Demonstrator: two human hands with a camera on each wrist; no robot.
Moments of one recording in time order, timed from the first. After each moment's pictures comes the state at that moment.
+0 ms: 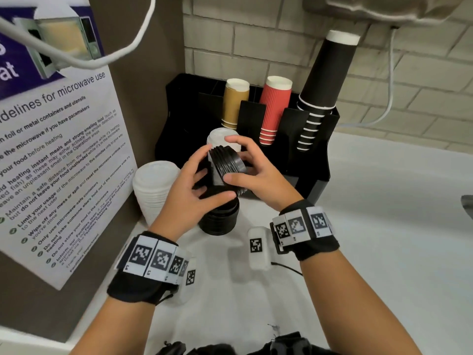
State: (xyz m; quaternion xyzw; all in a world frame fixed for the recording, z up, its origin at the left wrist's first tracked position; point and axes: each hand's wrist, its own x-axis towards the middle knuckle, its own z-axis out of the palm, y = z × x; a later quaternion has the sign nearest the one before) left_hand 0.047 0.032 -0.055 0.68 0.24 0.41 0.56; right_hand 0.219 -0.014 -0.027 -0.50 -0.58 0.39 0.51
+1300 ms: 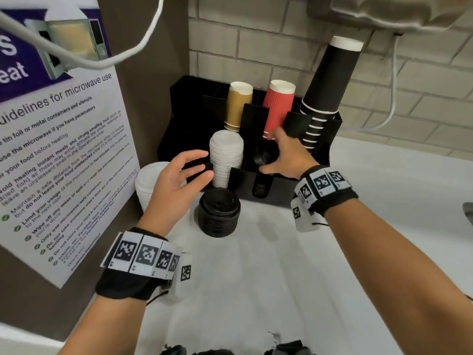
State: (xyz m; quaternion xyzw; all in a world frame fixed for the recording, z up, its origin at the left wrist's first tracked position) left_hand 0.035 0.046 -0.051 0.66 0.27 0.46 0.53; right_hand 0.303 0.028 -0.014 -0.76 -0.60 0.09 0.24
